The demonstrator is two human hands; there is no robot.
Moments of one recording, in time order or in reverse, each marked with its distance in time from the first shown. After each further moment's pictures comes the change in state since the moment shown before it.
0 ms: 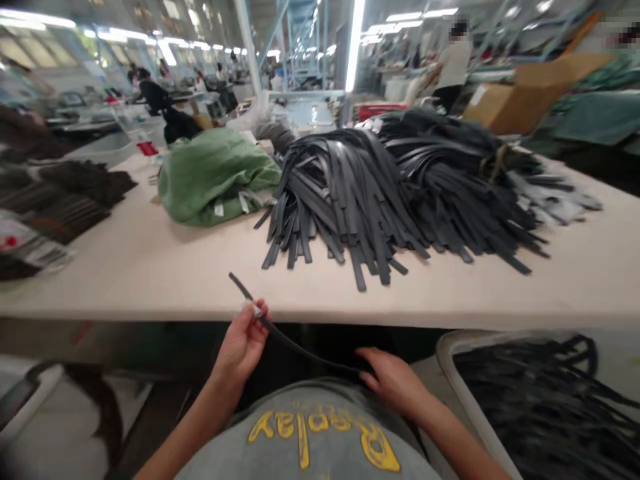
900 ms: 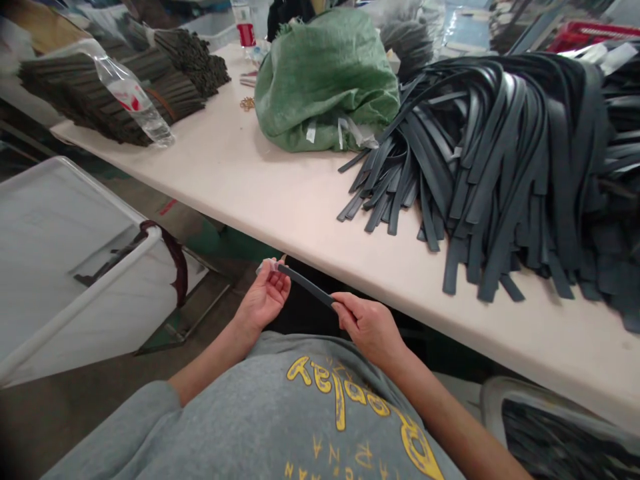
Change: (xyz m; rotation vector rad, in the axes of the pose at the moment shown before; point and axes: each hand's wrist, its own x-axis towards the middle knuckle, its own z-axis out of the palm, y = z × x) left_hand -0.013 0.032 -0.078 -0.322 0.215 0.000; right_hand 0.066 -0.158 -0.014 0.098 -0.031 -0.427
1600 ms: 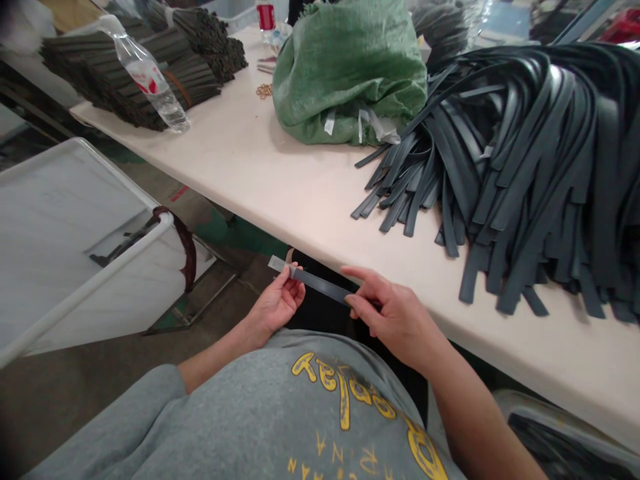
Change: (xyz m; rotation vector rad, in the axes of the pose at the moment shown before) left_hand -0.005 -0.017 -0.012 0.003 0.028 -0.107; right_hand 0.020 -0.029 -0.037 0.250 -0.120 0.019
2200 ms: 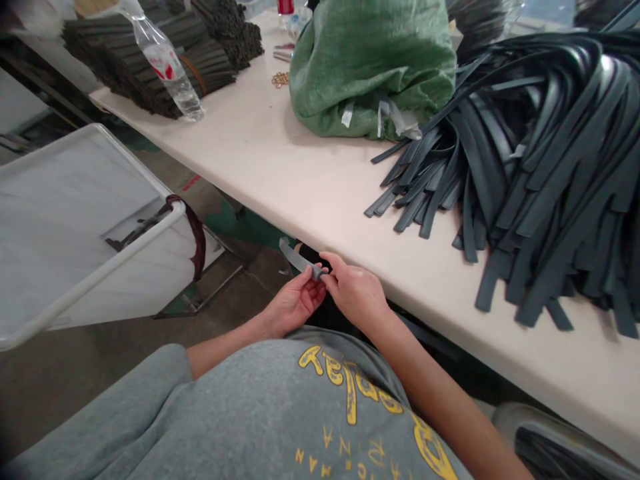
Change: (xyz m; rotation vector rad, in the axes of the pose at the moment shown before) left_hand -0.004 -0.011 0.005 0.057 -0.129 -0.079; right_hand 0.043 -0.010 0.032 -0.424 0.008 -0.008
